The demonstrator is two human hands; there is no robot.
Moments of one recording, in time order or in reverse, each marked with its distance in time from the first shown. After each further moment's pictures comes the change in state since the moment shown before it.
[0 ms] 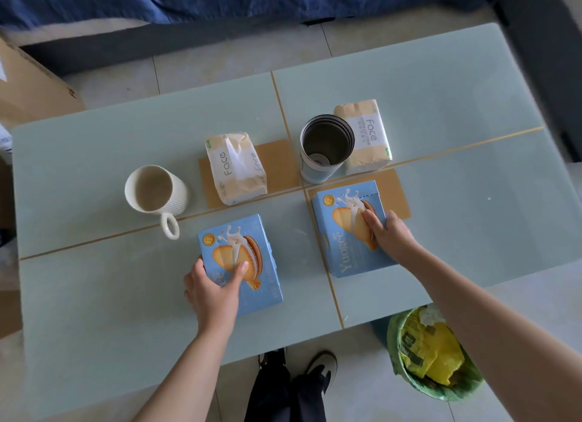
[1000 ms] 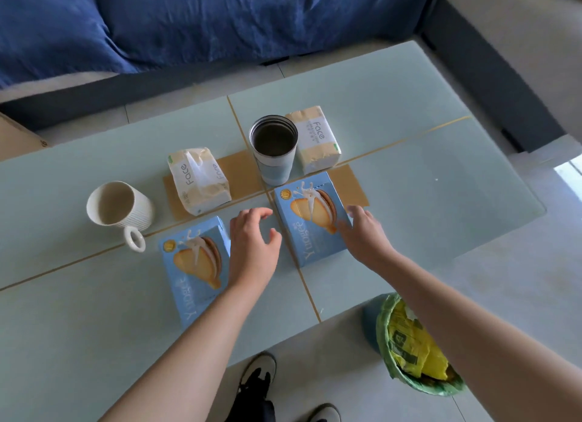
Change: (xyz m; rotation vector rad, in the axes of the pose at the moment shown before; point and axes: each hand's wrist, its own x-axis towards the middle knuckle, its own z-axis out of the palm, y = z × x) left_hand -0.052 0.087 0.060 0.095 -0.158 0.760; right_hand -0.052 0.023 0.002 0.017 0.210 -0.221
